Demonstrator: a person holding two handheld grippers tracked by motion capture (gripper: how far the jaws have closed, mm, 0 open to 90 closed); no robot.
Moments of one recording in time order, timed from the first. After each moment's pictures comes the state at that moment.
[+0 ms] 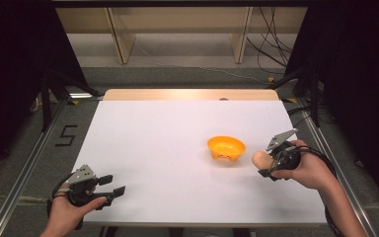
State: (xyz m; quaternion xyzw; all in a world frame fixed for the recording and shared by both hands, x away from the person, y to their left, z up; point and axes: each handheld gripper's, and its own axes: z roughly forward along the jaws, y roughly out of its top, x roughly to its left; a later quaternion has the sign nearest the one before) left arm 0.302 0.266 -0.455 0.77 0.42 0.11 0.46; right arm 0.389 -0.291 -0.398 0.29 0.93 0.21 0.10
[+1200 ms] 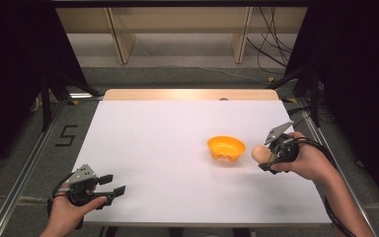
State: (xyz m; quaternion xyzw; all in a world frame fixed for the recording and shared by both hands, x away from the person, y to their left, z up) left arm 0.302 0.266 -0.454 0.78 0.42 0.11 0.45; right arm 0.403 -0.284 -0.382 0.27 0.94 0.19 0.11
